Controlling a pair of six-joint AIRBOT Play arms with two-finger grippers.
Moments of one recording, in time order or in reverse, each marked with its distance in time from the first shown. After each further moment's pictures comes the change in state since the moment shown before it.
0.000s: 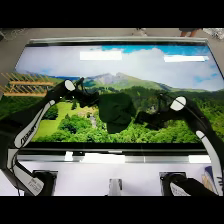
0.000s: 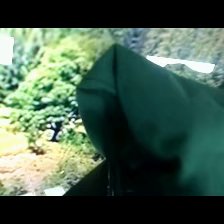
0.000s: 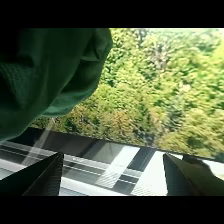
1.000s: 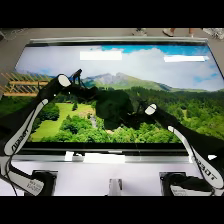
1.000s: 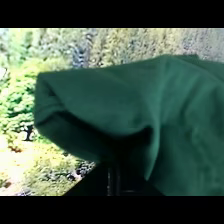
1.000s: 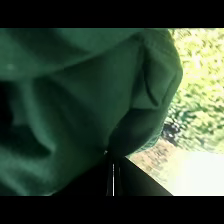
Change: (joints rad) left arm -0.004 0.108 0.000 -0.003 -0.002 0.035; right arm 0.198 -0.263 -0.017 0.349 -0.387 0.043
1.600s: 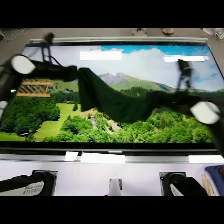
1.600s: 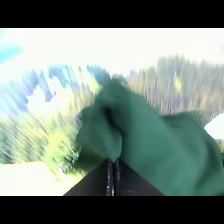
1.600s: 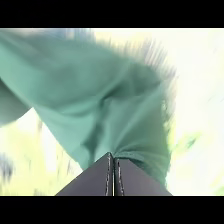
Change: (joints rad) left arm 0.079 0.376 0.061 0.169 -0.018 0.155; right arm -0.097 0.639 0.188 -0.653 0.182 0.117
